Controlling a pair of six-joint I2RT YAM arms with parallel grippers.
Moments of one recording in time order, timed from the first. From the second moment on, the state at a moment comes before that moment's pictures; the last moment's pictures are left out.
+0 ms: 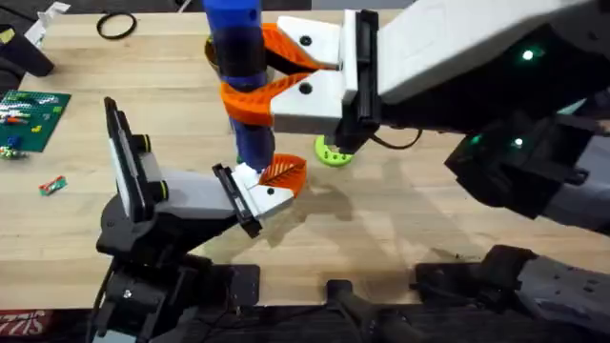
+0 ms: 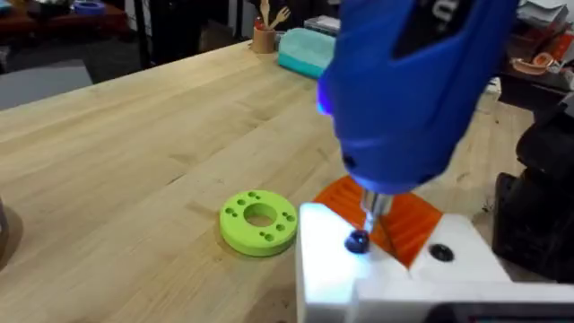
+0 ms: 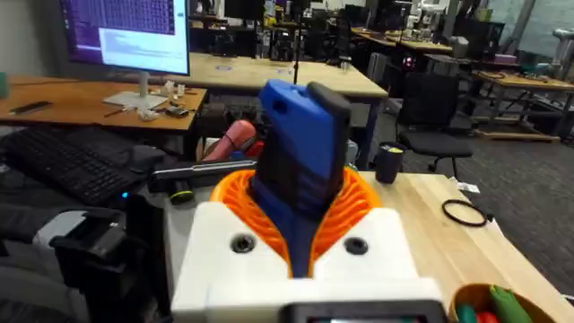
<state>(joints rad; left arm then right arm) -0.21 0.00 0.01 -0.08 0.82 -0.09 0.78 1.18 0.75 0.66 -0.69 0.05</state>
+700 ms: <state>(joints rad) -0.21 0.00 0.01 -0.08 0.82 -0.09 0.78 1.18 0.75 0.66 -0.66 0.05</state>
